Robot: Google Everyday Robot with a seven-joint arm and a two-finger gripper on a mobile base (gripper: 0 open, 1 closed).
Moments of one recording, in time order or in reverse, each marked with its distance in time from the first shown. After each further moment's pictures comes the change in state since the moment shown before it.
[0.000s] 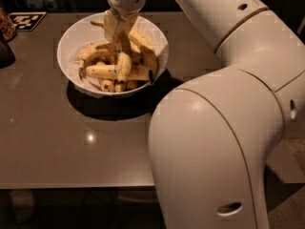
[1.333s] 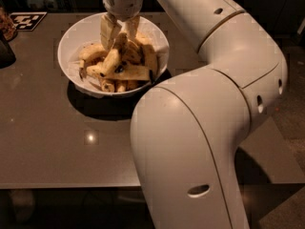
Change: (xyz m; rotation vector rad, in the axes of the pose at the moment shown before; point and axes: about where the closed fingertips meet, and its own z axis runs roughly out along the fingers) arm 0.002 -0.008 0.017 0.045 0.086 0.091
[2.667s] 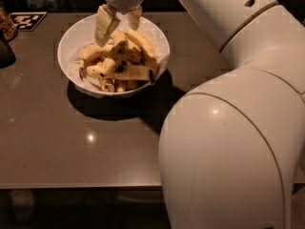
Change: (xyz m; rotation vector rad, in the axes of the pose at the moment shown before) arm 0.011 0.020 -0.036 0.005 -0.069 -0.052
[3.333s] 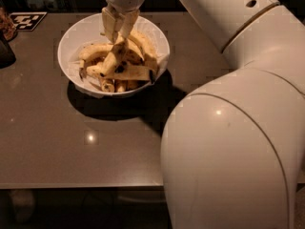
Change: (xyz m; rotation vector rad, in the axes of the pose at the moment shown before) arm 0.001 0.000 0.000 0.001 0.000 0.005
